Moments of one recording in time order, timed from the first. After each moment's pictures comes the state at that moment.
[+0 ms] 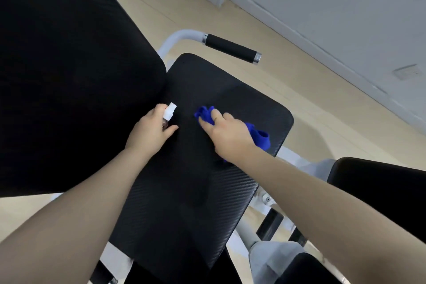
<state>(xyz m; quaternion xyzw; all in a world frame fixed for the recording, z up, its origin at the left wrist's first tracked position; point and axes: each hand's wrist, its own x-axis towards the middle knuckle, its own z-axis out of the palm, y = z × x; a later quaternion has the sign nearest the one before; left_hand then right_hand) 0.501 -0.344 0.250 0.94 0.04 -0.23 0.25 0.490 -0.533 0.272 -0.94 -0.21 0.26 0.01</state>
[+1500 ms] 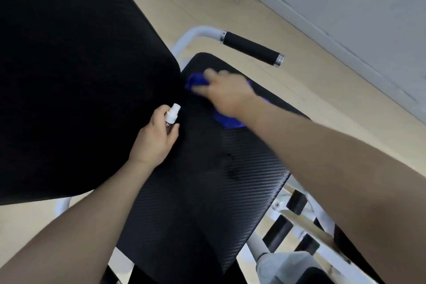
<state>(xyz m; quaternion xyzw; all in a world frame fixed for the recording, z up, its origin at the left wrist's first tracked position) 0.491 -0.337 0.248 0.93 0.09 -0.17 0.31 0.596 -0.510 0.262 -0.92 -0.31 0.23 -0.04</state>
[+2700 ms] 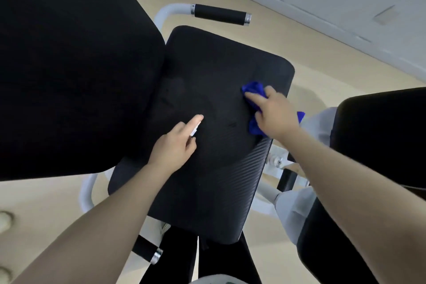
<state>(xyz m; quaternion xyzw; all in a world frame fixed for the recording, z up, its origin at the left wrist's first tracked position) 0.414 -0.325 0.249 0.92 -0.16 -0.27 0.26 0.419 -0.581 0.269 -0.98 0.04 0.17 0.08</state>
